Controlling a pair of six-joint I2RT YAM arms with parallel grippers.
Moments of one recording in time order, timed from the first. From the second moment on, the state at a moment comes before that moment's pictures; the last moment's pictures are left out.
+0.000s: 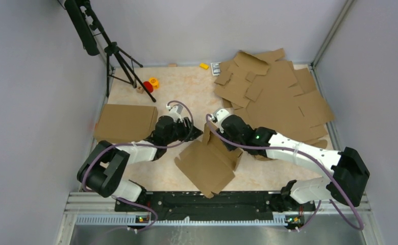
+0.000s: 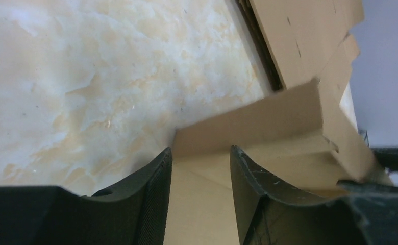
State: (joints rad) left arm -0.53 1.46 0.49 0.56 0.26 -0.72; right arm 0.95 1.30 0.93 -0.46 0.24 0.11
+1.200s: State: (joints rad) left arm -0.30 1.37 0.60 0.34 0.38 -0.49; right arm 0.94 1.31 0.95 -0.39 0.19 0.02
